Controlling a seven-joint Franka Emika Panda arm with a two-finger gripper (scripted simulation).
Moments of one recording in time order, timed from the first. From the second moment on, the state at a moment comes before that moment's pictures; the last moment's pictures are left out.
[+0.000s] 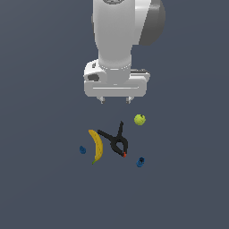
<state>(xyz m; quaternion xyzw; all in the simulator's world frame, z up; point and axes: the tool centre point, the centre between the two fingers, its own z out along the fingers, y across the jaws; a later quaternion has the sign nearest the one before) -0.010 0.004 0.296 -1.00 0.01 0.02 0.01</state>
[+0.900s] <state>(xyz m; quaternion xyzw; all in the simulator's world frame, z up) 0.022 0.019 0.273 -1.00 0.07 0.02 0.01</state>
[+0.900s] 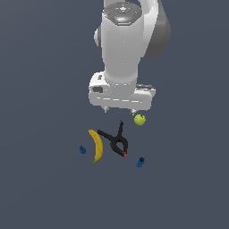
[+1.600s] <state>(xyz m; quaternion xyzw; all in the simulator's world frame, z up) 0.080 0.058 0.210 -0.98 0.21 0.01 0.00</state>
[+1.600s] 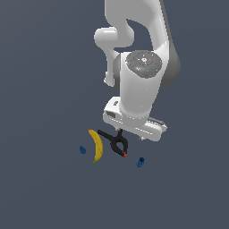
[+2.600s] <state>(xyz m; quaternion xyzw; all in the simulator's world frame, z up) 0.132 0.116 0.108 -0.92 0.39 0.00 0.00</state>
